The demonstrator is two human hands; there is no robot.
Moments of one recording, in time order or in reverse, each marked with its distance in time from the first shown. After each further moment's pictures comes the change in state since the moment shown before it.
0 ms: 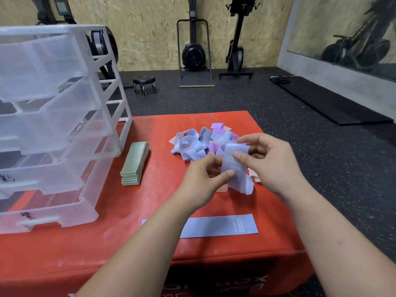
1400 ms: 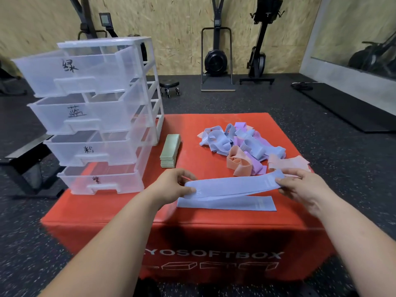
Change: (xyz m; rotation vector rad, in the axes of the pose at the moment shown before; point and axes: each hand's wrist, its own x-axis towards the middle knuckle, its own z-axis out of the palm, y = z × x) left_hand -0.115 -0.015 -0.133 0.260 0.046 -0.409; right_hand -0.065 0.058 -0.021 0.273 0.076 0.624
